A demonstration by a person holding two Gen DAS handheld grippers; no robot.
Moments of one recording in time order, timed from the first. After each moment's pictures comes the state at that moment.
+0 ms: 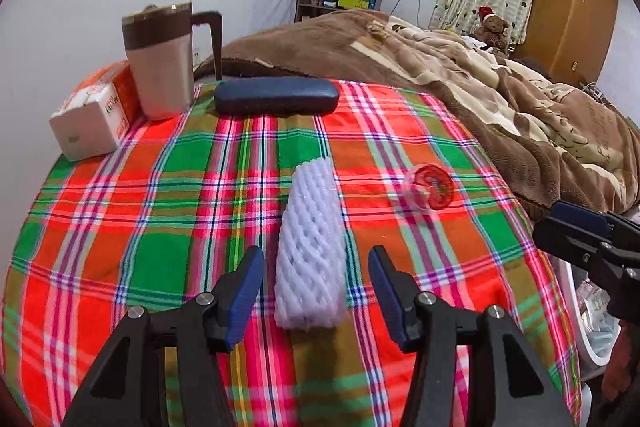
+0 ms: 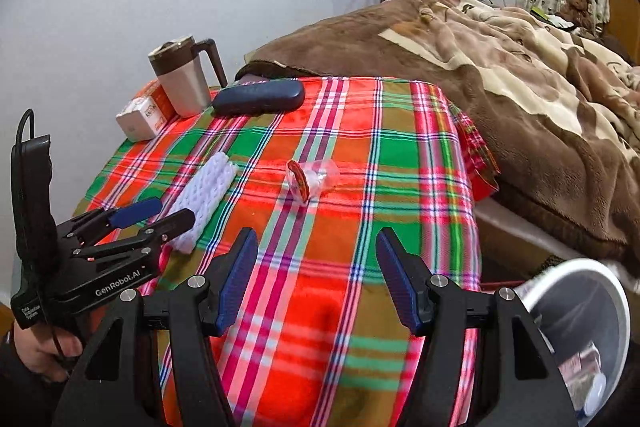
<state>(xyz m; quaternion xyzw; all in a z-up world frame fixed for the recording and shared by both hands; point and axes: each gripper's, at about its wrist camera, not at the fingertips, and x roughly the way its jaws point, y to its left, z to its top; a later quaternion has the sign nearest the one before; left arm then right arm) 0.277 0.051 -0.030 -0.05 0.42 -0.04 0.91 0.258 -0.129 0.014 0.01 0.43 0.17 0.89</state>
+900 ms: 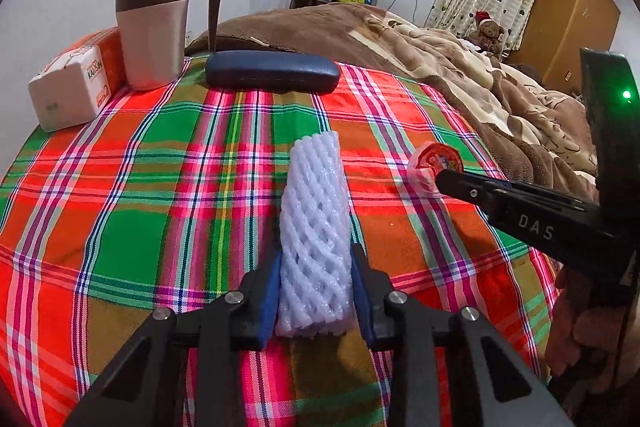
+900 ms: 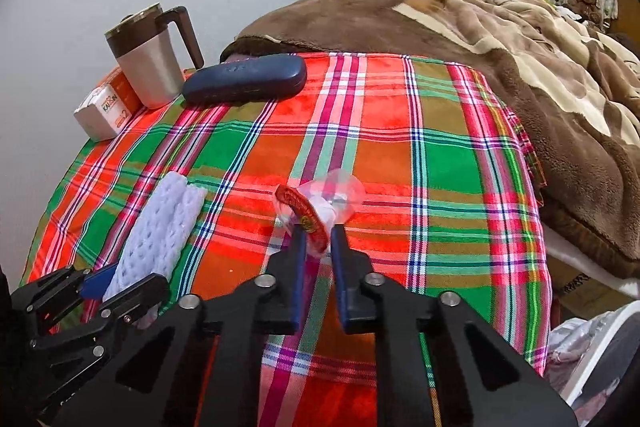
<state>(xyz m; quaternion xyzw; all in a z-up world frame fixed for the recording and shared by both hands) 0.286 0.059 -0.055 -0.09 0.42 -0.06 0.90 0.312 -0.090 -0.028 0.01 0.45 0.16 0.88</state>
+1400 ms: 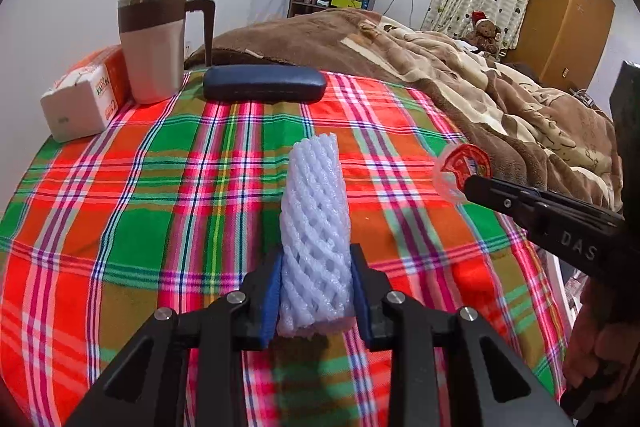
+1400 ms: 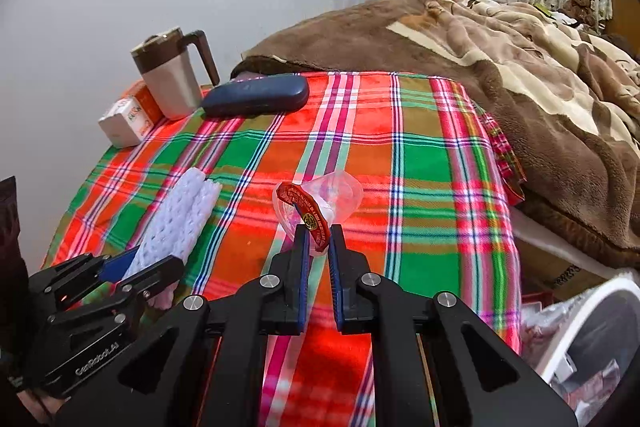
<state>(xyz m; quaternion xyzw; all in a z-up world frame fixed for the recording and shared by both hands) 0.261 0.044 -0.033 -0.07 0.41 -0.06 0.91 0.280 -0.110 -0.004 0.02 0.43 0.17 0.89</state>
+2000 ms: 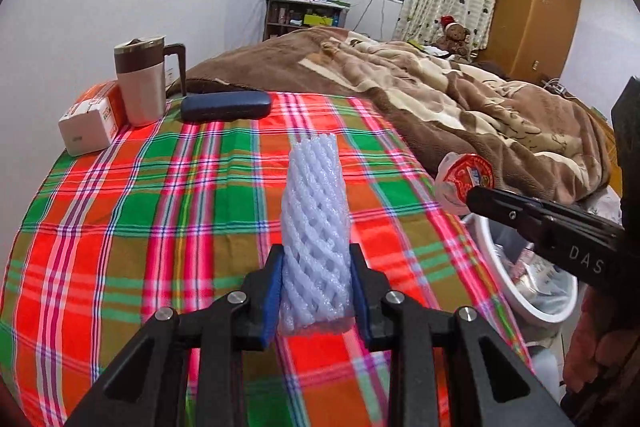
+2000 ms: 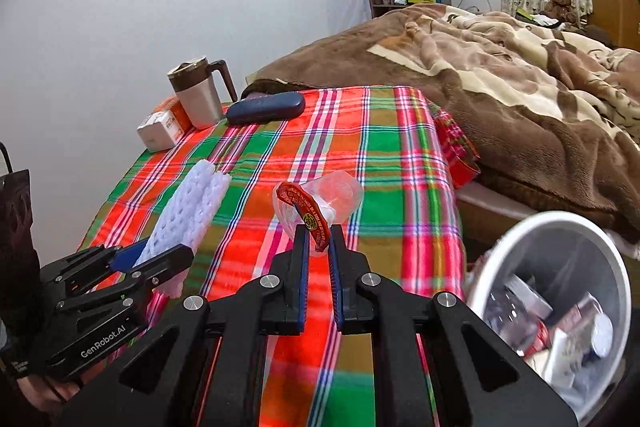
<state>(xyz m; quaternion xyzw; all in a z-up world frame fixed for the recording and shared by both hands) 0.171 -0.003 0.015 -0.05 0.38 -0.09 0.92 0.194 -0.153 0.031 0.05 0.40 0.16 0.90</state>
